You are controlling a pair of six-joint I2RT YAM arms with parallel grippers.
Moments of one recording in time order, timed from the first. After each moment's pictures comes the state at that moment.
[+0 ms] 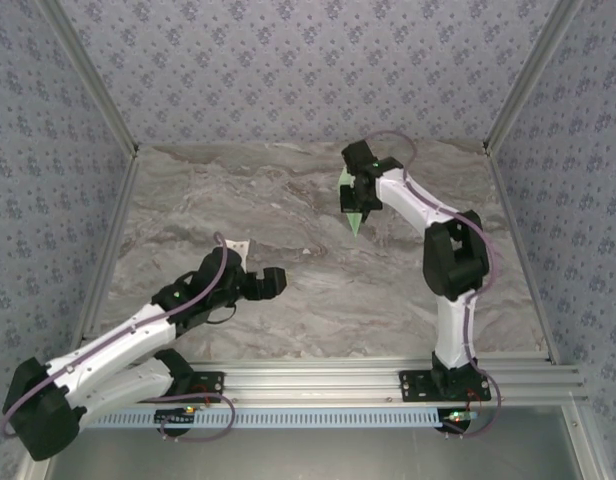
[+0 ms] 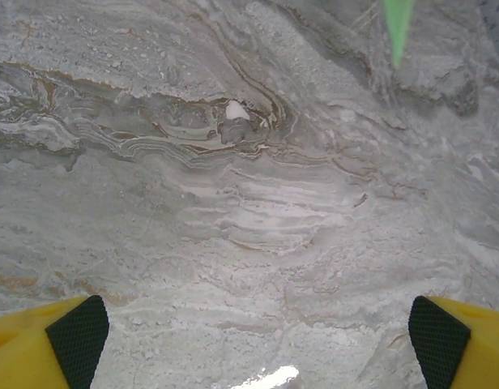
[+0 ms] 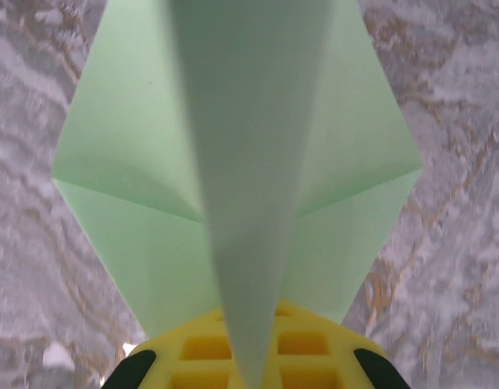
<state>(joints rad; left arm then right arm) -0.77 0.88 0.56 -0.33 -0.01 -0.68 0.42 2.07 1.78 -0.87 0.05 0.34</state>
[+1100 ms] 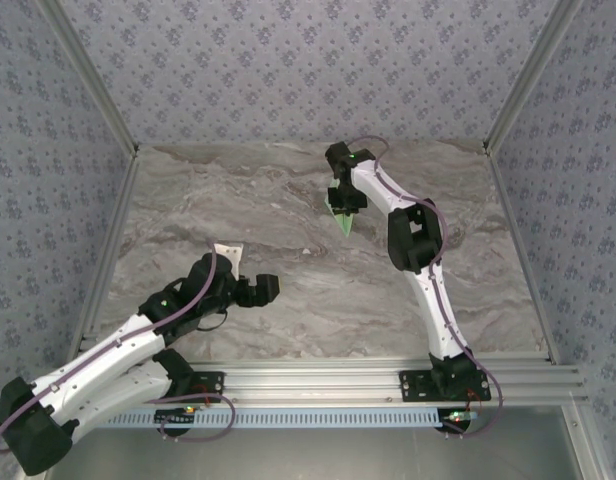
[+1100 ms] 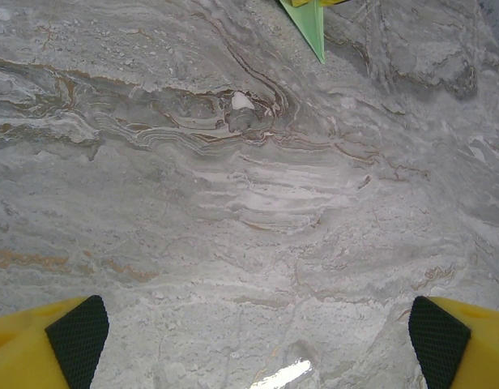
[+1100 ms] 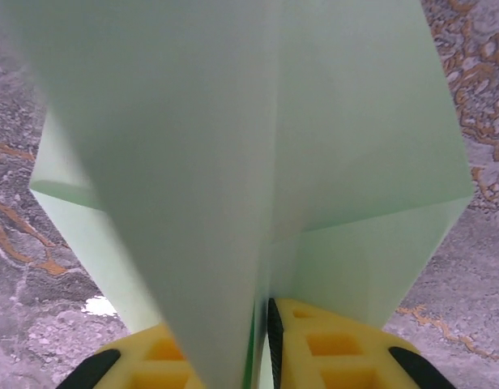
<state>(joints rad) -0.76 0.79 0.55 -0.43 -0.01 -0.64 0.42 2.52 2.26 -1.13 0.03 0.33</state>
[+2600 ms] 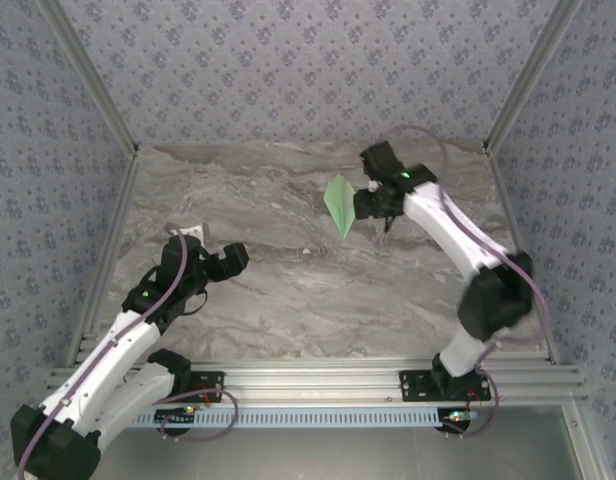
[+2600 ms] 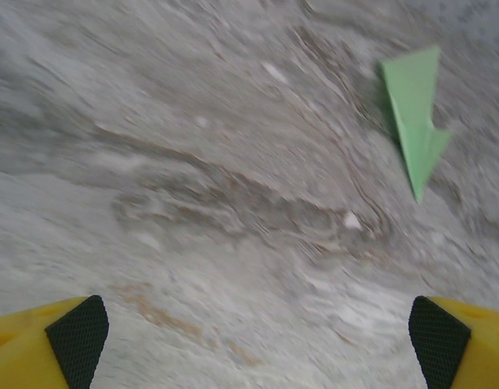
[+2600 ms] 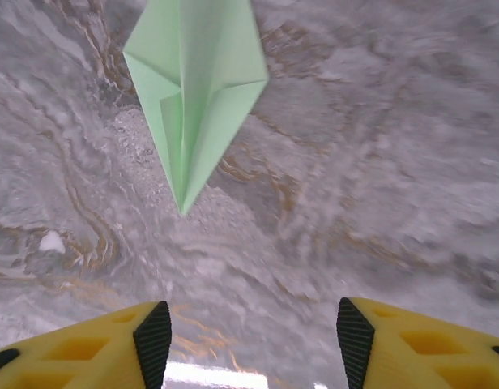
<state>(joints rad) -0.43 0.77 0.60 -0.45 -0.07 -0.62 0.44 1.57 1.47 -0.93 0.17 0.25</state>
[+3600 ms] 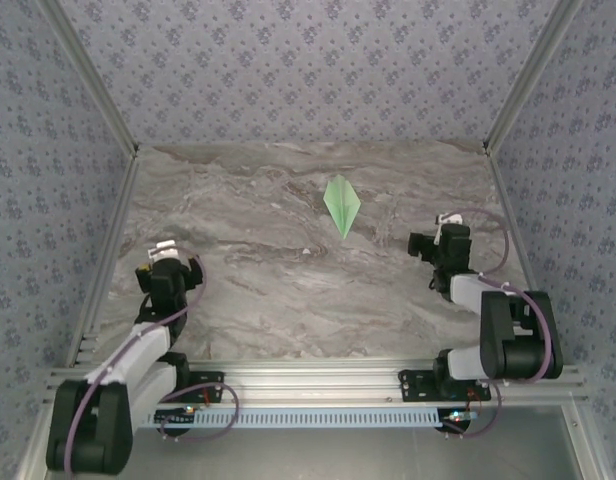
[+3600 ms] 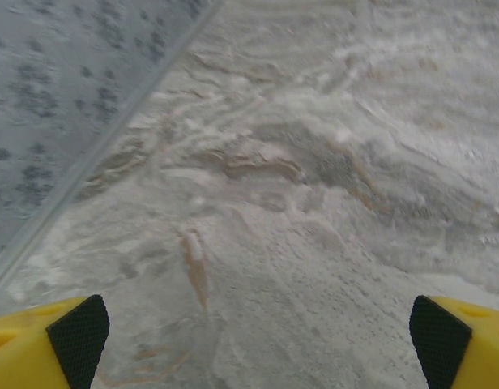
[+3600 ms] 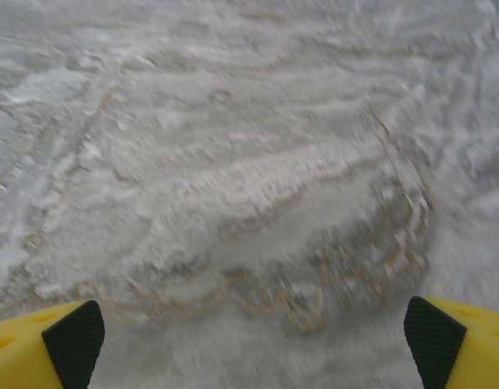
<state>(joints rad) -0.10 0.94 0.17 0.26 -0.41 -0.08 0.00 1.39 0.43 0.38 0.12 0.05</state>
